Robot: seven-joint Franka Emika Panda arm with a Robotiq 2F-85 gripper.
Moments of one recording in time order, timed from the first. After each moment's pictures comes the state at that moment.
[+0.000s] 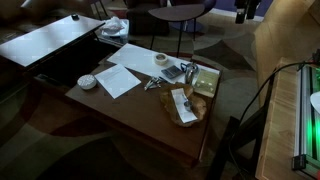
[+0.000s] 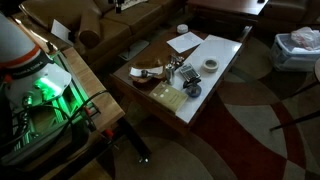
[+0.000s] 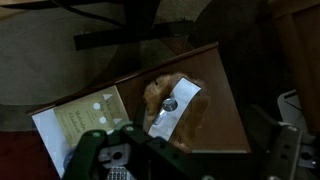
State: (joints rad) arm -0.02 -0.22 -0.06 -2.54 0.14 2.06 -0.03
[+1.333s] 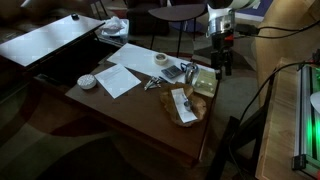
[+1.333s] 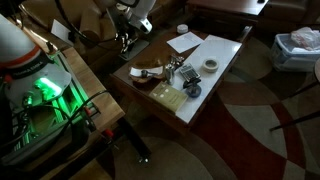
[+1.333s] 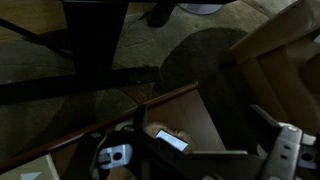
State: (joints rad) arm -0.07 0.44 -0.01 -2.38 0.46 2.17 -0.34
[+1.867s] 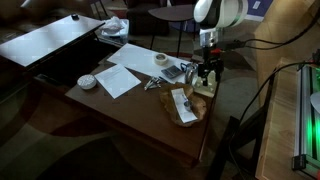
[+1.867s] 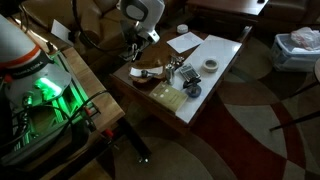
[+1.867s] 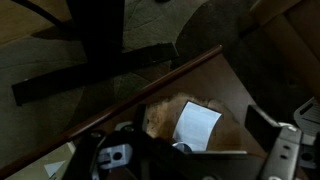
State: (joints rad) arm -0.08 0.67 0.00 -2.24 0.46 2.32 -0.20
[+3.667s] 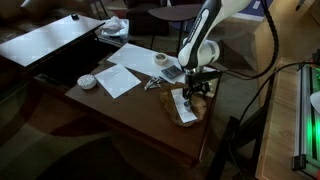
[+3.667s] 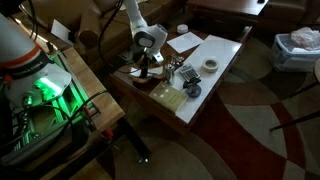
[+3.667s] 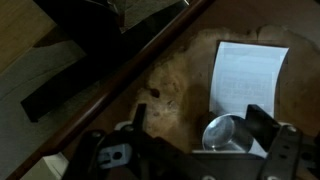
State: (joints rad) arm -0.04 1.14 0.02 -1.86 0.40 2.48 0.19
